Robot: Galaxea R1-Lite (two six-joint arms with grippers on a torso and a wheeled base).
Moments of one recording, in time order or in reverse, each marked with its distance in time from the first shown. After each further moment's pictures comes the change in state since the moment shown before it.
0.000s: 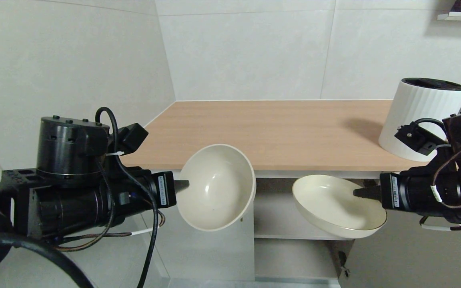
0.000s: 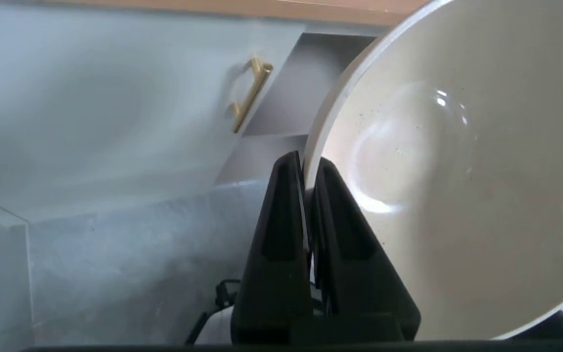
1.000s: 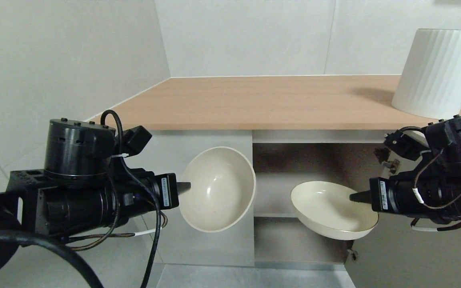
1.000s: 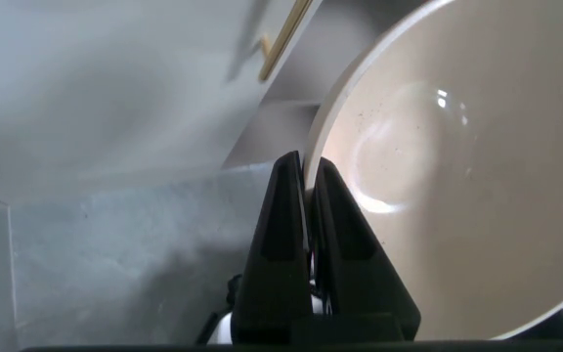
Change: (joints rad) left arm 0.000 0.016 0.000 0.001 0.000 0.000; right arm -0.004 0.058 0.000 -0.001 -0.018 -0.001
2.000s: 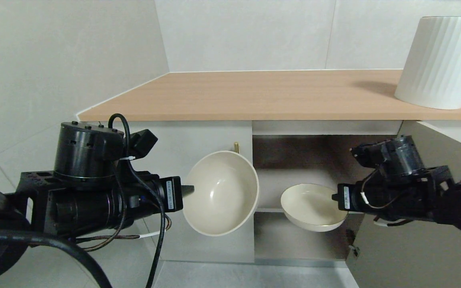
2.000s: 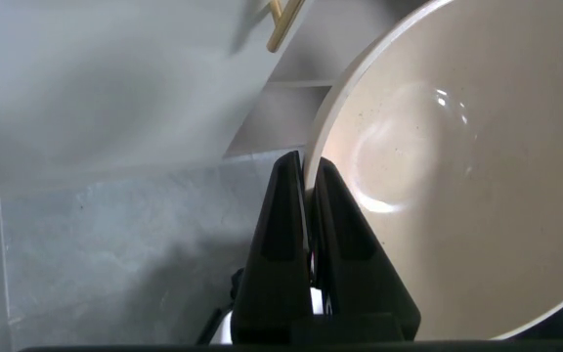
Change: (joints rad) left arm -0.010 0.021 0.000 -0.001 0.000 -0.001; right arm -0.002 0.270 0.034 -0.304 -0.150 -0.043
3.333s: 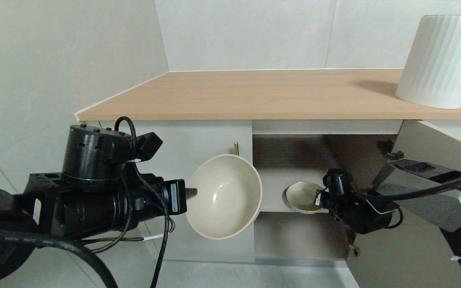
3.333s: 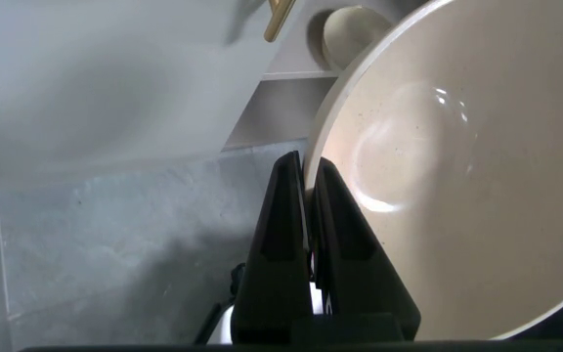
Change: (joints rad) left arm -0.018 0.015 0.001 0.000 0.005 0.000; right arm -0.156 0.774 -0.358 -0.539 -0.284 0.004
